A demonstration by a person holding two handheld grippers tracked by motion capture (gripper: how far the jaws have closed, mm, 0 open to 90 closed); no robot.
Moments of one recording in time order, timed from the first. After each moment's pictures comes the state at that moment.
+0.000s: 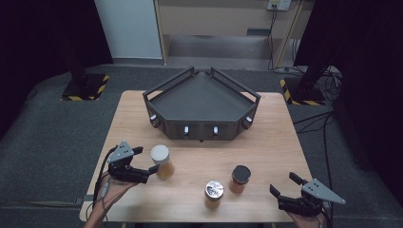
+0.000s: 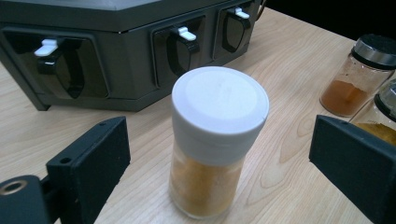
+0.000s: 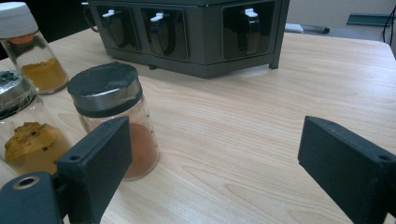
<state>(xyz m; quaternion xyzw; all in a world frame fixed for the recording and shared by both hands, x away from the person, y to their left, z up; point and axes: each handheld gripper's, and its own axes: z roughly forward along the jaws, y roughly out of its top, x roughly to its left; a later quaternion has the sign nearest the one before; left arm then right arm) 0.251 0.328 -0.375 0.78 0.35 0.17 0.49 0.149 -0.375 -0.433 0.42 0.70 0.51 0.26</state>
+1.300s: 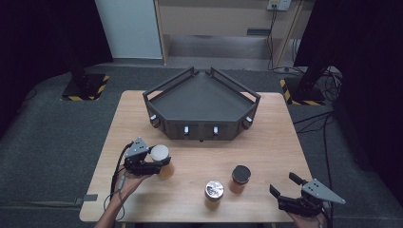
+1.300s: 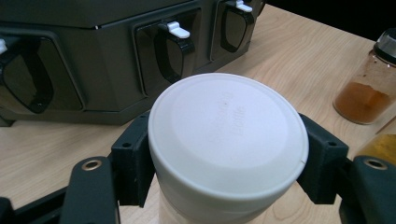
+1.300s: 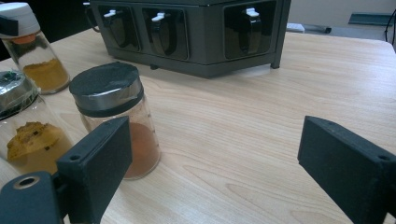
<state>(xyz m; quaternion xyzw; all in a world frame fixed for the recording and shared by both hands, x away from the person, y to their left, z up) 0.277 0.305 -0.401 0.78 0.34 0.17 0.49 0.149 -0.376 -0.433 0.42 0.70 0.51 0.26</state>
